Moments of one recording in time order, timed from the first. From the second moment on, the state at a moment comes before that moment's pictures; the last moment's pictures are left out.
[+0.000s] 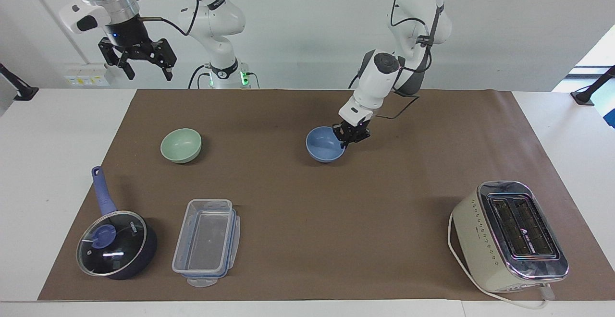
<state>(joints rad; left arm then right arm) -0.60 0.08 -0.02 -2.27 -0.25 2.53 -0.37 0.04 -0.11 -0.08 -1.59 -0.01 1.49 0.02</state>
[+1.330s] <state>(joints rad) -0.55 0.06 0.00 -2.12 -0.19 2.33 -0.36 0.04 -0.11 -0.08 -1.59 -0.01 1.49 0.02</state>
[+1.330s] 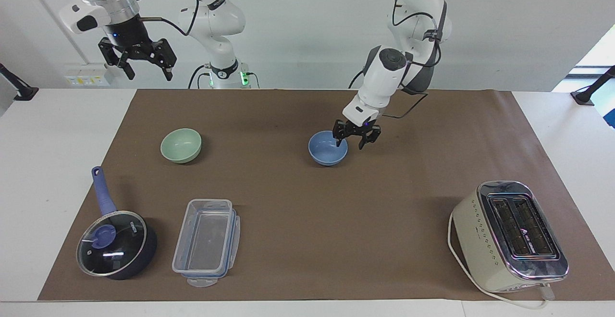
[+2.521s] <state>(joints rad) -0.13 -0.04 0.01 -1.70 -0.08 1.79 0.08 0.04 -0.11 -0.08 -1.59 -0.01 1.49 0.02</state>
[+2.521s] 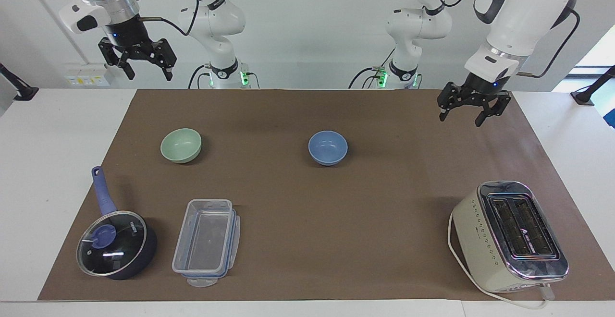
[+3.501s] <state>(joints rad) -0.07 0.05 0.01 -1.50 -0.03 1.54 0.13 0.04 -0.11 -0.08 -1.59 -0.01 1.49 0.02</state>
